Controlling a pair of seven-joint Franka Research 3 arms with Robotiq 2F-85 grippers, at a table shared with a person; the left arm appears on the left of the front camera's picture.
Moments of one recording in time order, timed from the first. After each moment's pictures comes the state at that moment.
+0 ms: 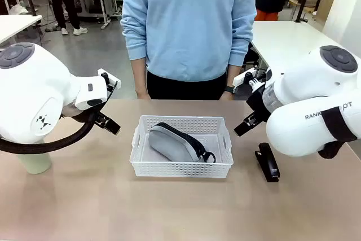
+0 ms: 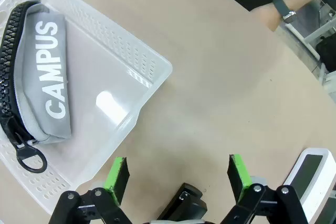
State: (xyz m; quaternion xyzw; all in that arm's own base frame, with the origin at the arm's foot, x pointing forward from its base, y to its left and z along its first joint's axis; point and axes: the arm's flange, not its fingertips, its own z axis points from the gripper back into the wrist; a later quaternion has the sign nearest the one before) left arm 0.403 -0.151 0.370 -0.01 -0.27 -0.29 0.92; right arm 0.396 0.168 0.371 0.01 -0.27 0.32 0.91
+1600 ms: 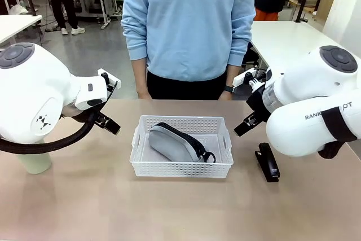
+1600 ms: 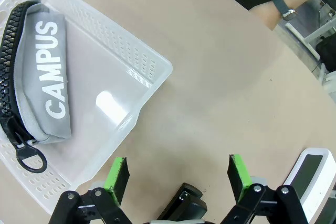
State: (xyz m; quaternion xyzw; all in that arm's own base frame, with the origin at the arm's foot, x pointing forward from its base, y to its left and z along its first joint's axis) left arm 0.403 -0.151 0.370 -0.01 -0.27 -0.29 0.92; right arm 0.396 0.168 0.371 0.01 -0.27 0.32 0.91
